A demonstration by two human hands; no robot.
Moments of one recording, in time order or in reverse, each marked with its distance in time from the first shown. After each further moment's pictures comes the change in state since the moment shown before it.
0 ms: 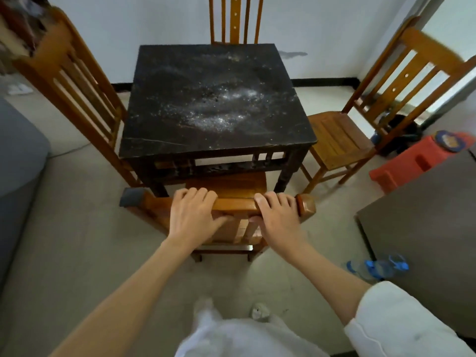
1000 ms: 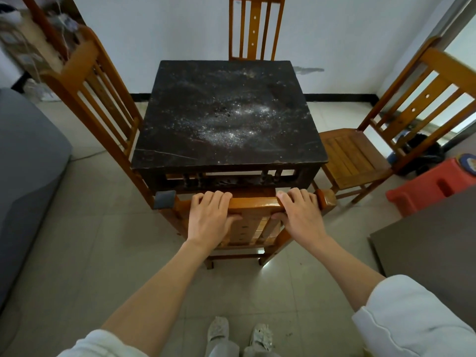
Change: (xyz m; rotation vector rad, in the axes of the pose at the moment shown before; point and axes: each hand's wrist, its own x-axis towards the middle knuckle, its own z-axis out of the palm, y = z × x) left_hand 0.036 0.016 0.029 0.040 0.195 -0.028; right_hand 0.051 0.061 0.002 0.021 -0.126 0.007
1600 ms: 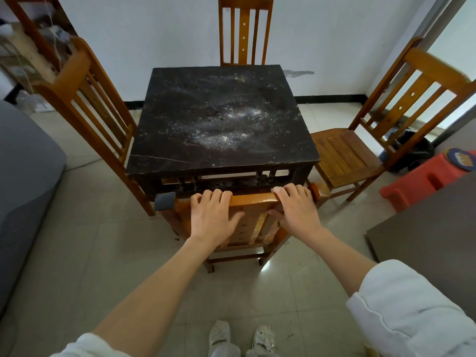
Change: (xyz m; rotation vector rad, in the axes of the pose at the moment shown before) left_hand 0.007 0.016 -0.011 -0.080 -0.225 -0.086; right_hand 0.001 0.003 -0.011 0.052 -0.096 0.055
